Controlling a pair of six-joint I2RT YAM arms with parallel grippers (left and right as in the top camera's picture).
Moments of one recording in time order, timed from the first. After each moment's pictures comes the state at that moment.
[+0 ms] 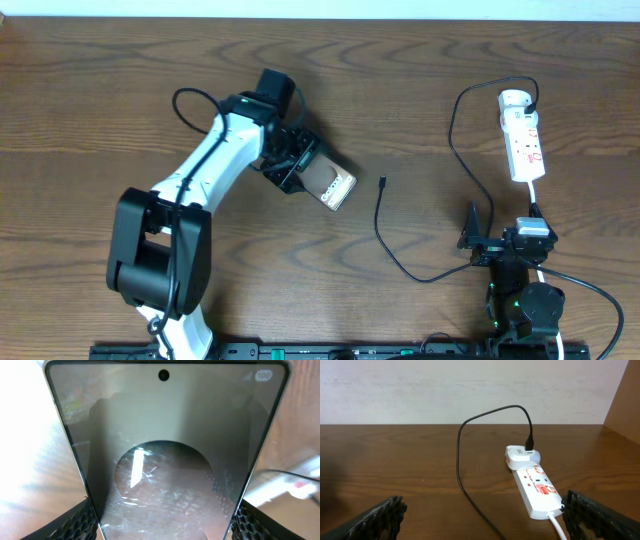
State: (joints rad) left arm -0.32 1.90 1.40 -0.88 0.54 -1.24; right arm -0.02 0.01 0.01 -0.07 0.03 -0.02
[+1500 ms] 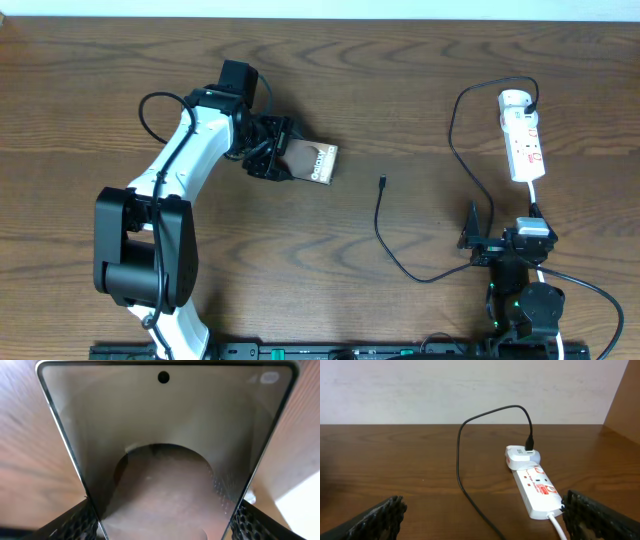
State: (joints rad) left arm -0.20 1.90 1.40 -0.86 0.54 -1.49; right arm -0.02 0.01 0.01 -0.07 0.03 -0.02
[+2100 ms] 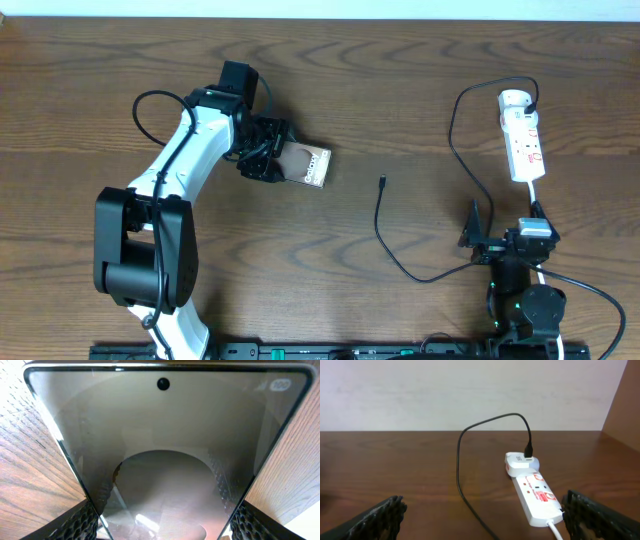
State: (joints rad) left arm -0.20 1.90 1.40 -0.89 0.45 -1.49; right arm -0.02 0.01 0.01 -0.04 0.04 -0.02
